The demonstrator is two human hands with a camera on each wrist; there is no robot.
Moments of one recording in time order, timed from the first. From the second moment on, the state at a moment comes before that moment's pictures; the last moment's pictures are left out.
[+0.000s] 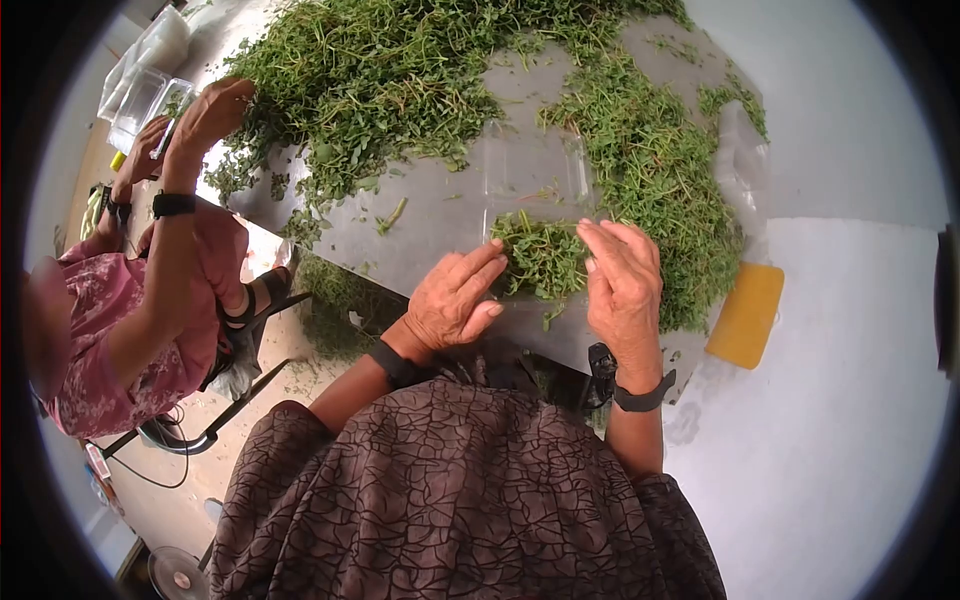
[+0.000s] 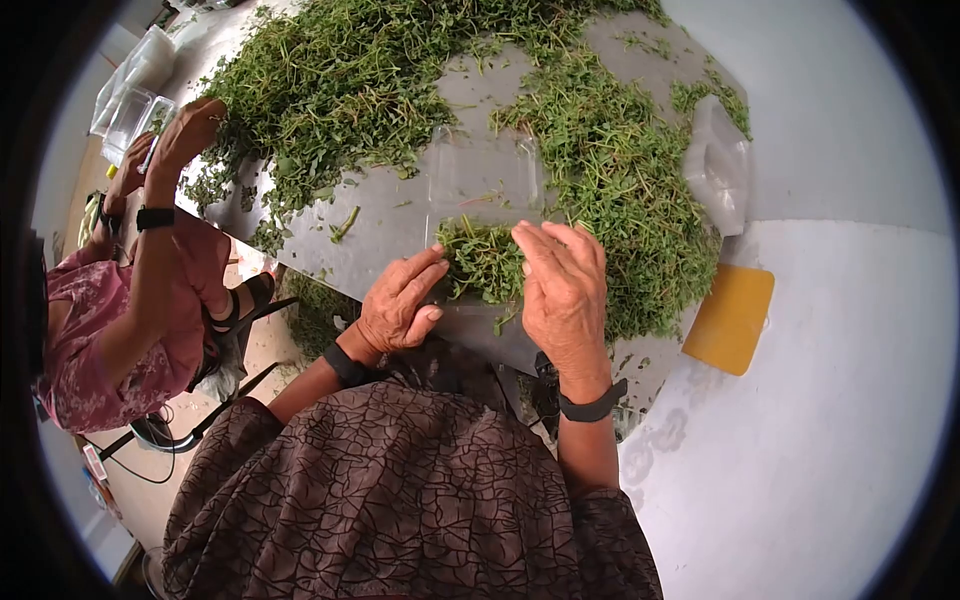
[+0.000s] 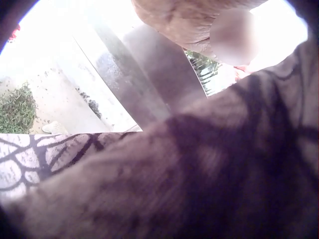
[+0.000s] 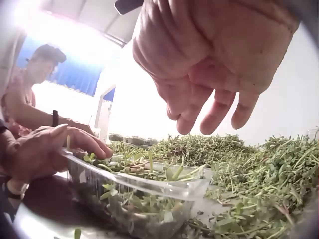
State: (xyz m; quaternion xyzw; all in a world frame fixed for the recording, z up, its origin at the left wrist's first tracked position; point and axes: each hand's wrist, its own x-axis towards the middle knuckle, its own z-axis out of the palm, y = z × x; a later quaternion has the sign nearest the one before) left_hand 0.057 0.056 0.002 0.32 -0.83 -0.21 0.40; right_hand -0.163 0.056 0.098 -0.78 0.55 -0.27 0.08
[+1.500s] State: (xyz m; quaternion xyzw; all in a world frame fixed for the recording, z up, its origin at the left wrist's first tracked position) left_hand 0.054 0.054 0.013 0.31 -0.87 -0.13 0.34; right_hand -0.152 0.079 0.083 -0.82 0.52 -0.22 0.12
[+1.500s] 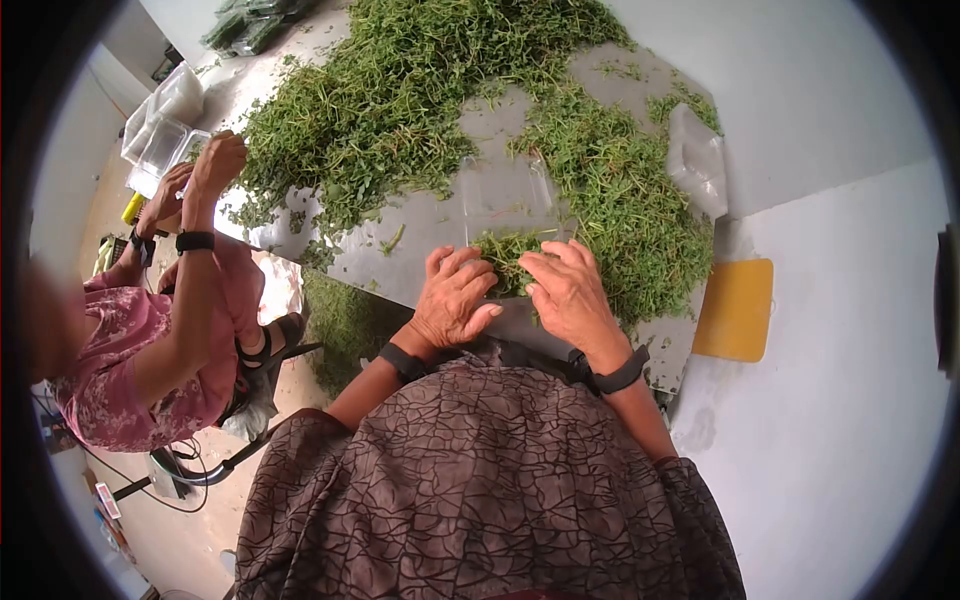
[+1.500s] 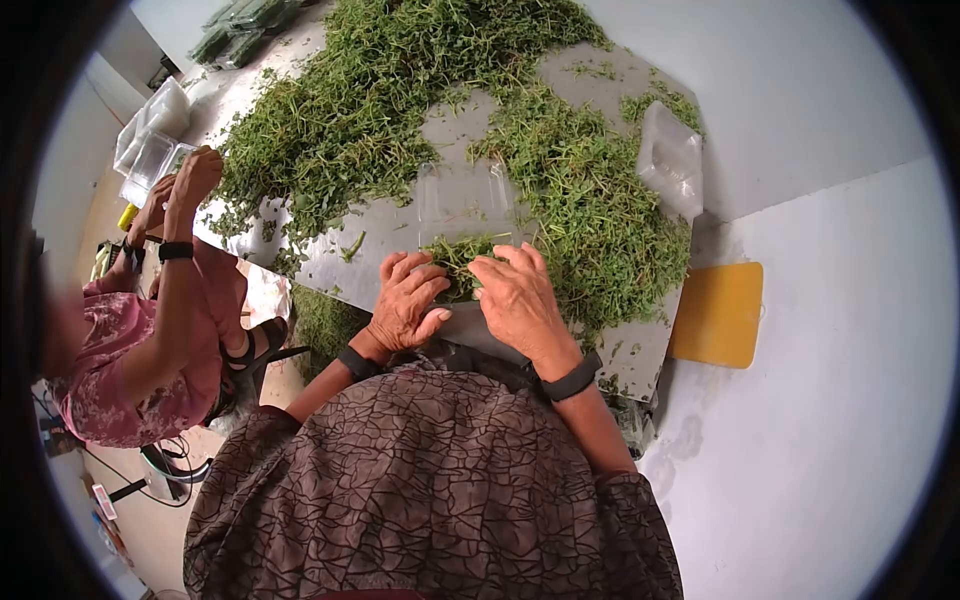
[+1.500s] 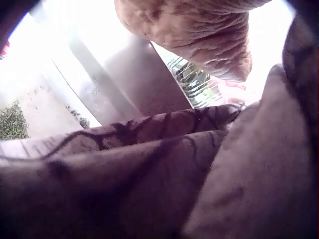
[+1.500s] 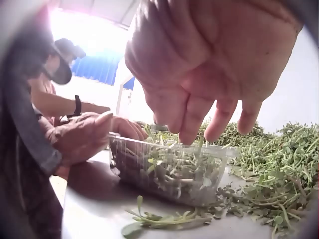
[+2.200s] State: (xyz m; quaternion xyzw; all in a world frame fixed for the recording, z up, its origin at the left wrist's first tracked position) left_hand 0.041 0.052 0.014 0.32 -0.89 -0.13 0.31; right_hand -0.173 0.065 0.074 -0.83 0.52 -0.19 0.04
